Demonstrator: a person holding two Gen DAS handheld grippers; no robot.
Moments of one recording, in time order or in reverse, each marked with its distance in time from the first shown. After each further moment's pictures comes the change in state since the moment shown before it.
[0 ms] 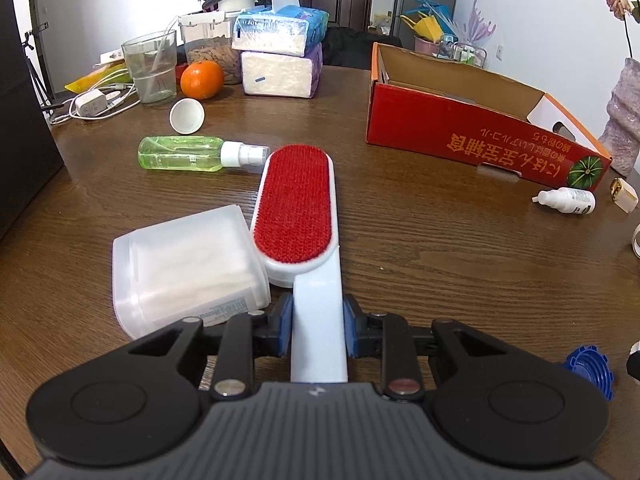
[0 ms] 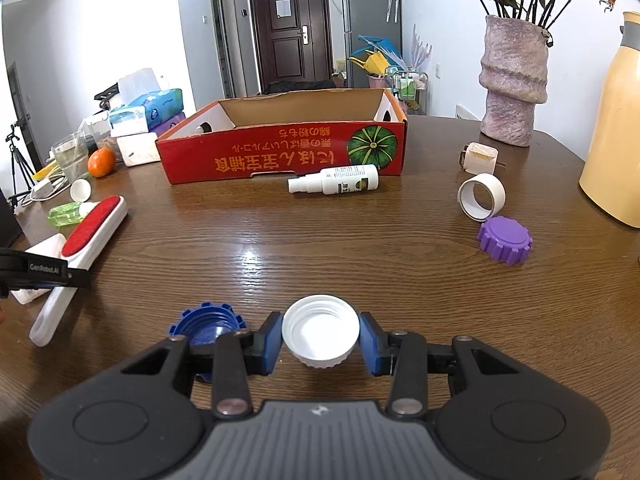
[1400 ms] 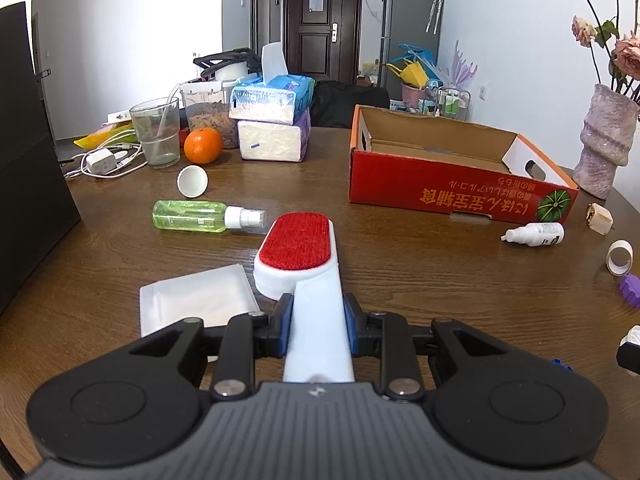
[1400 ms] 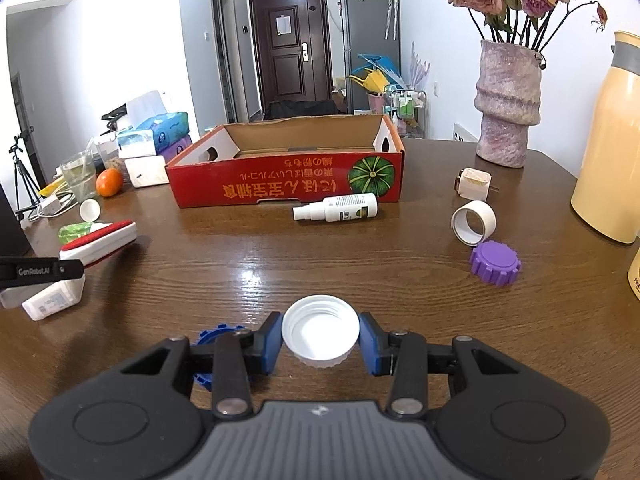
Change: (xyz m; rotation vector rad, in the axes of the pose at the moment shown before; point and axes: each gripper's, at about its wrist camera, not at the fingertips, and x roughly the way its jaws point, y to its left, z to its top) left arm -0.047 -0.009 0.000 0.040 -0.171 -0.008; right arm -0.026 0.004 0.009 0.005 -0.058 0.003
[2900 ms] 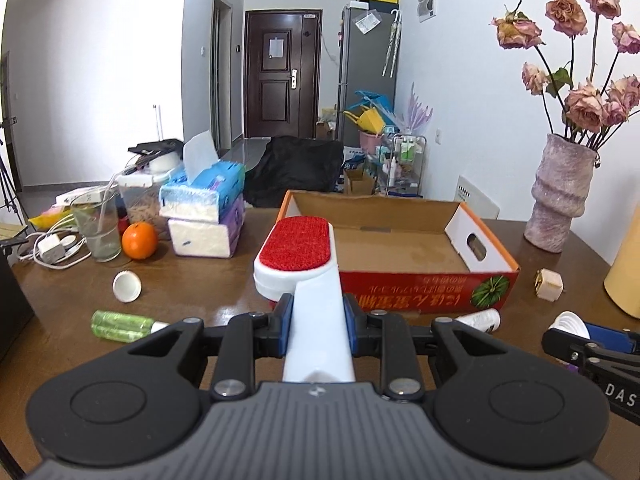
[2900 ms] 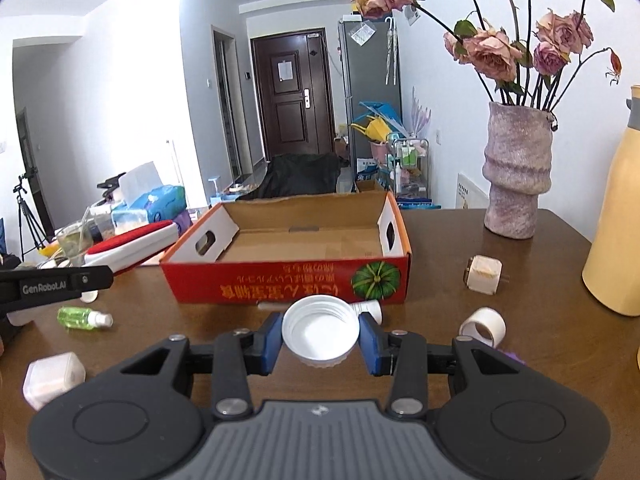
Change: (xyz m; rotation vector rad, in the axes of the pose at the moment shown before) left arm -0.010 -0.064 0.077 0.050 -0.147 -0.105; right arm 0.016 -0.007 0.079 0.018 -0.152 0.020
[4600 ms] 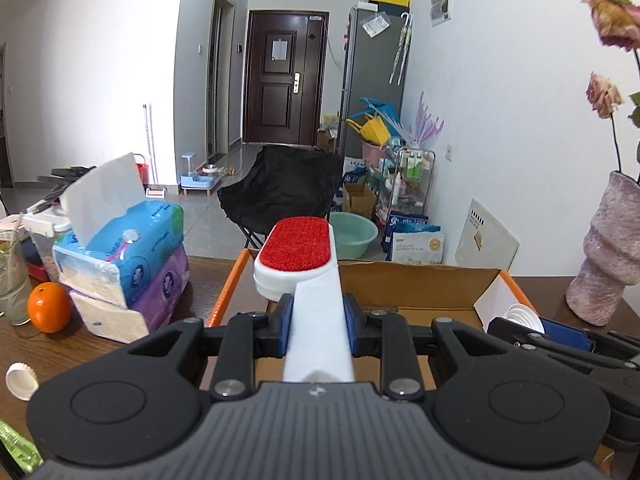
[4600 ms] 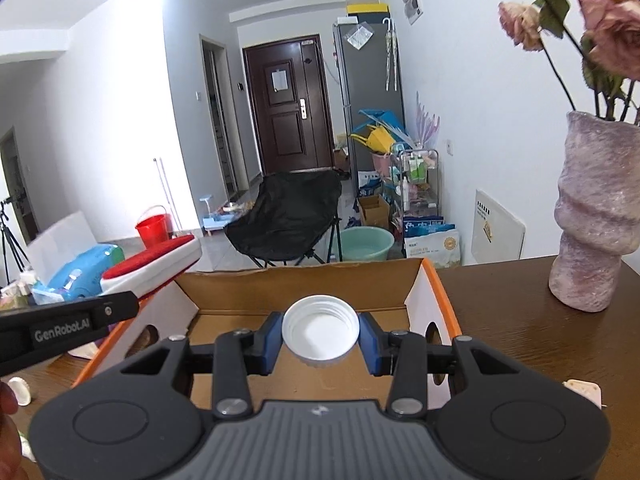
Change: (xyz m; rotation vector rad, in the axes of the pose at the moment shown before) left arm 0.190 -0.027 0.084 -0.039 -0.009 -0.003; right arm 0.204 -0.006 0.101 0.025 -0.024 0.002
